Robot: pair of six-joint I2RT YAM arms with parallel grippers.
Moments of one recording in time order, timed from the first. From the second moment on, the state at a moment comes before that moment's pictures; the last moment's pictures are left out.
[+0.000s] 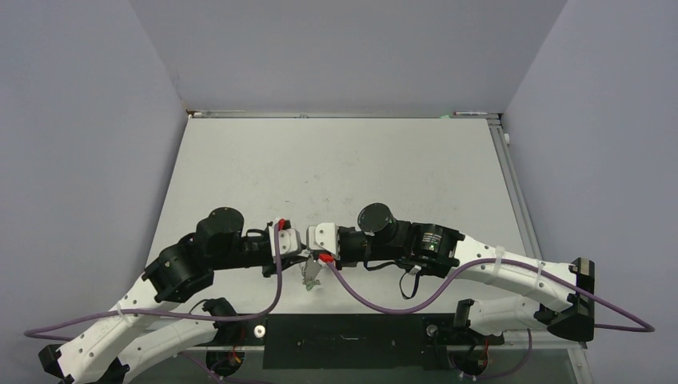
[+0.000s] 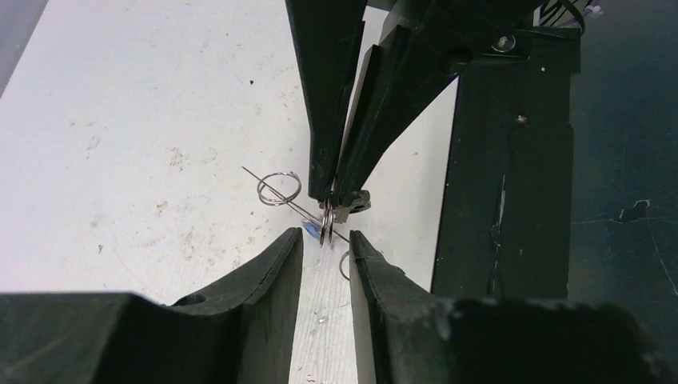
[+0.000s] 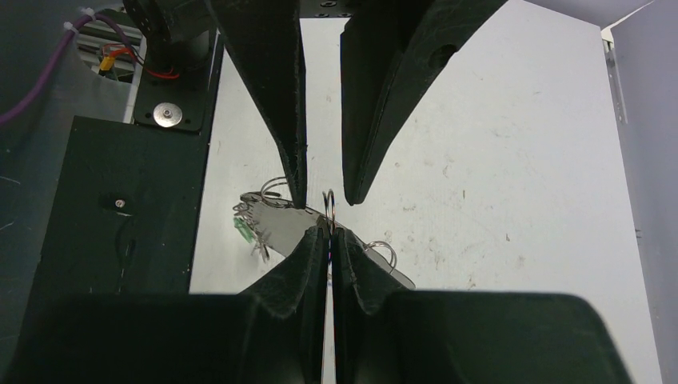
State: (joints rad) left arm -0.87 0.69 0.93 -0.68 0.40 0.32; right arm 1.22 1.19 1.14 -0.38 -0.23 -0.46
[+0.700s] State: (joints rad) left arm -0.87 0.71 0.93 -0.63 0.40 0.33; right arm 1.22 1.19 1.14 -0.38 -0.23 -0.46
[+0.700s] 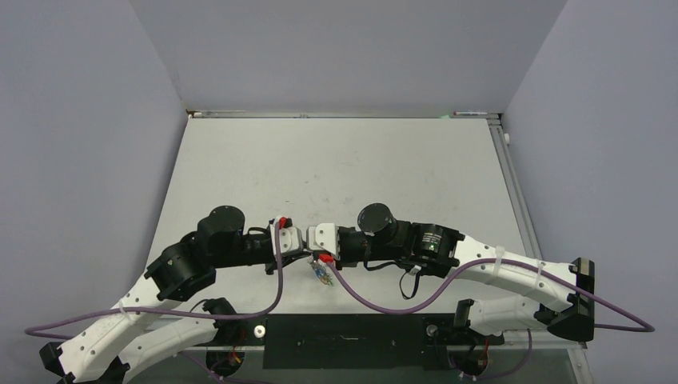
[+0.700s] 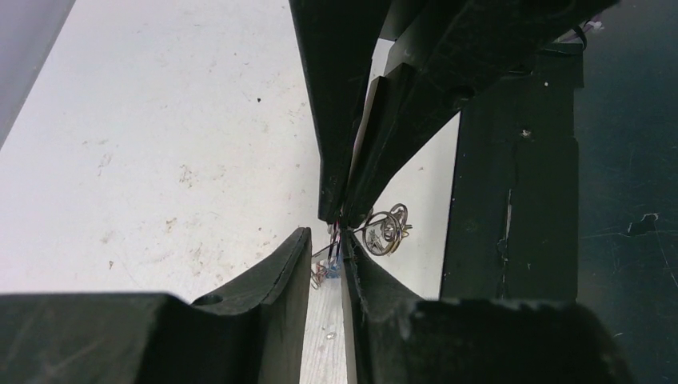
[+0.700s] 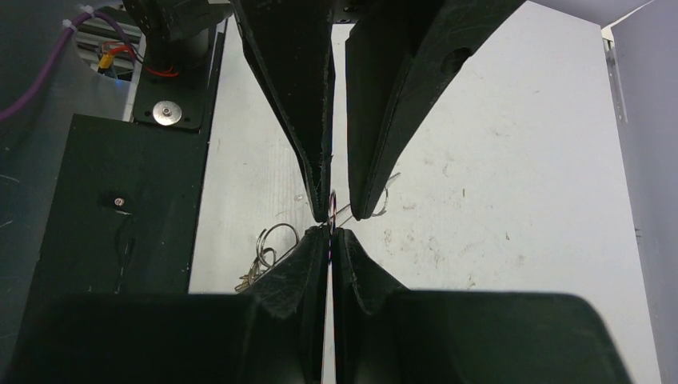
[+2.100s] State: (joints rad) left arm -0.88 0.53 0.72 -0.40 0.34 0.33; right arm 1.19 0.98 1.02 -0.19 -0.23 -0.40
